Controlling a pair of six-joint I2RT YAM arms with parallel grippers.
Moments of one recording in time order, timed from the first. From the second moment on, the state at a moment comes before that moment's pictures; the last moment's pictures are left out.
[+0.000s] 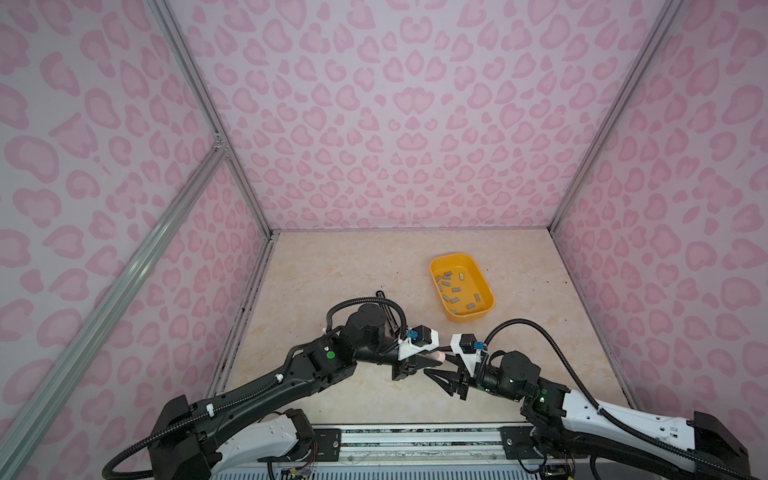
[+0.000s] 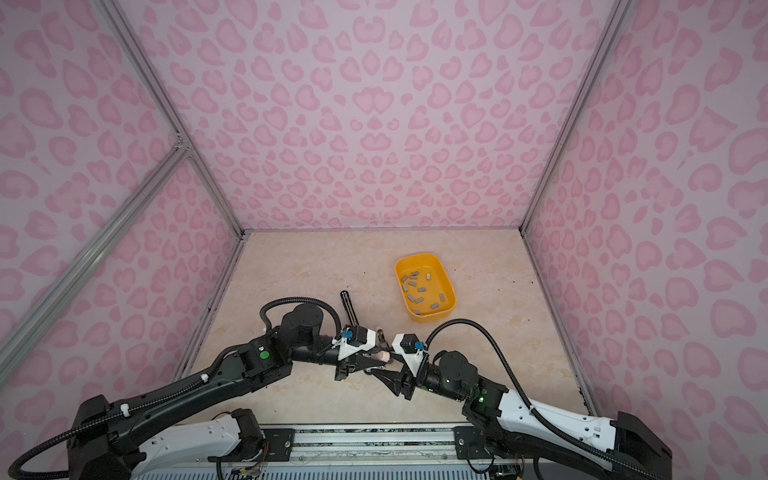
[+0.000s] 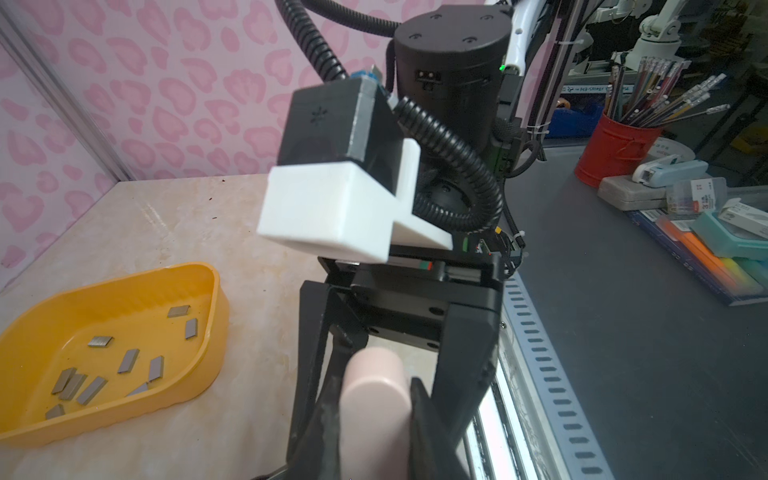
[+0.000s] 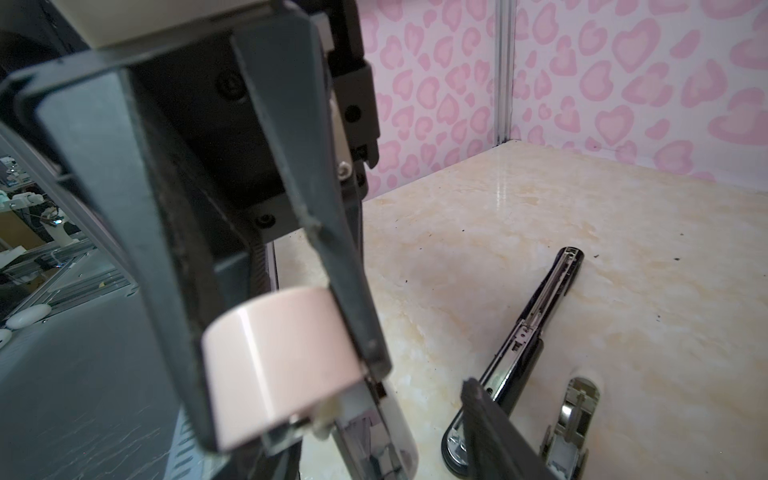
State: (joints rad) left arm -0.94 1.07 0.77 -0.09 0.63 0.31; right arm 1.03 0.78 0.24 0.42 -0.19 0.21
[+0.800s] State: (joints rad) left arm -0.94 1.08 0.78 -0.10 0.67 0.29; right arm 1.05 0.81 0.24 0.48 -0.26 0.18
